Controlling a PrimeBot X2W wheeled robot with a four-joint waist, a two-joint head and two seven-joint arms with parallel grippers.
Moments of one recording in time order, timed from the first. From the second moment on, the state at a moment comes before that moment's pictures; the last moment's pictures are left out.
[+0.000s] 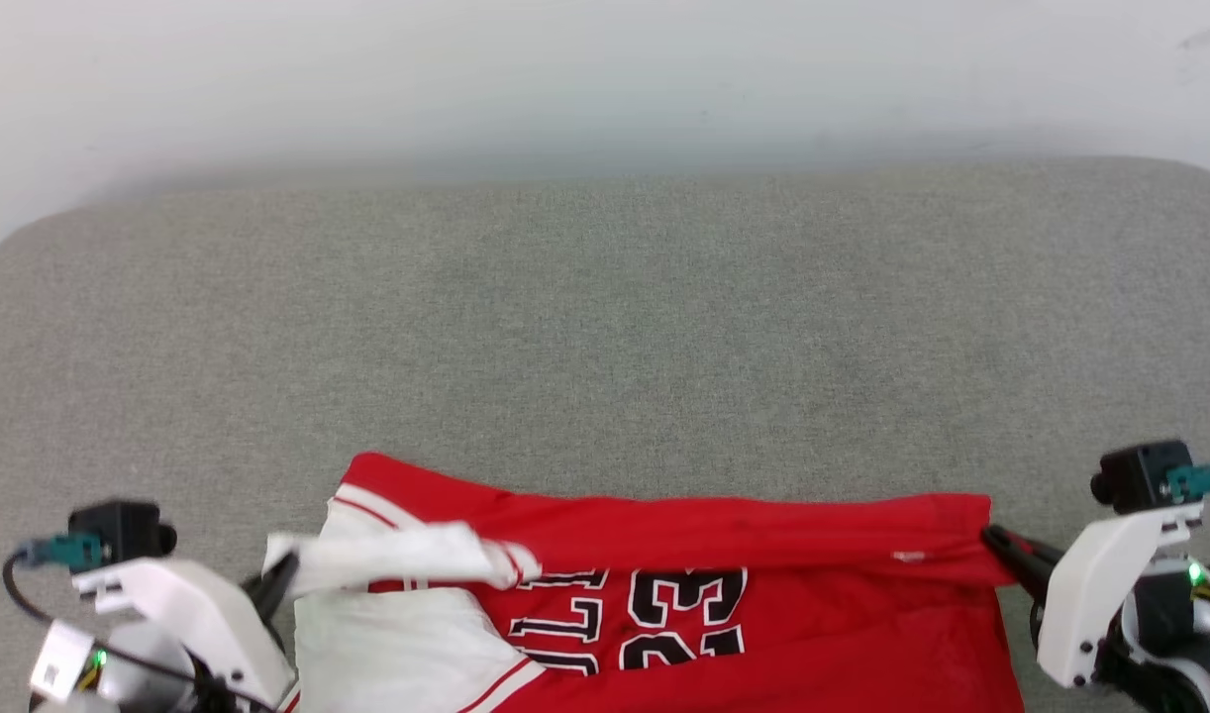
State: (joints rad) left arm -0.06 0.53 -0.21 0.04 -0.93 0.14 0.38; right arm -0.17 -0.41 0.17 0.20 0.63 0.13 0.51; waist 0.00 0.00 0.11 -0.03
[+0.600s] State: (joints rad) left arm 0.17 0.44 -0.24 0.04 -0.98 0.18 0.35; right arm -0.02 -0.31 0.13 0.27 0.63 0.13 0.38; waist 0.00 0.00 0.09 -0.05
